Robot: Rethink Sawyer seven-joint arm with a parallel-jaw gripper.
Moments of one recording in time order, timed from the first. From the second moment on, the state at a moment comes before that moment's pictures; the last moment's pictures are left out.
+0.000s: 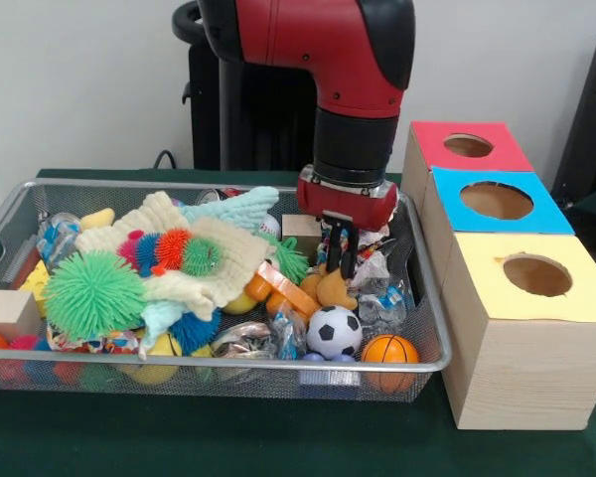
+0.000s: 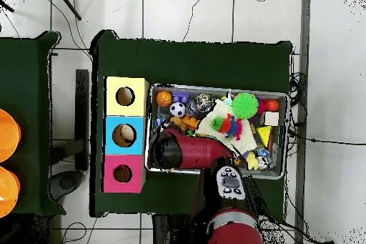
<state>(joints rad) -0.17 -0.52 -0.02 1.76 -0.13 0.15 2.18</state>
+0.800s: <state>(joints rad) -0.21 -0.57 -0.02 1.75 -0.13 0.26 2.18</state>
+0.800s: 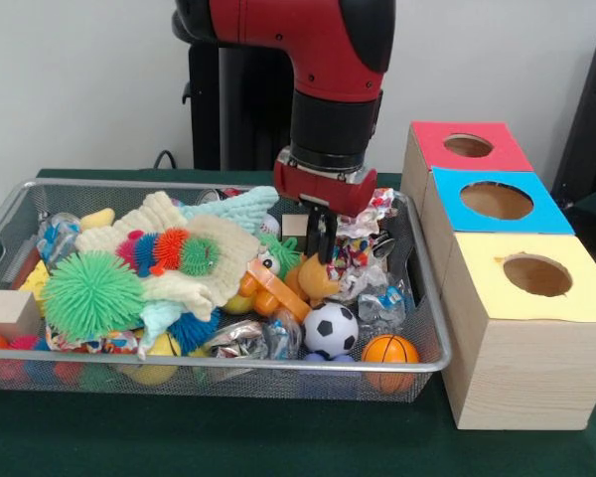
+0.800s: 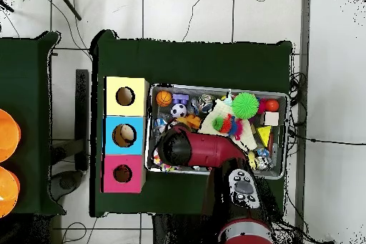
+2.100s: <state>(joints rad) -0.14 -0.84 -0.08 1.77 -0.13 0.44 2.18</state>
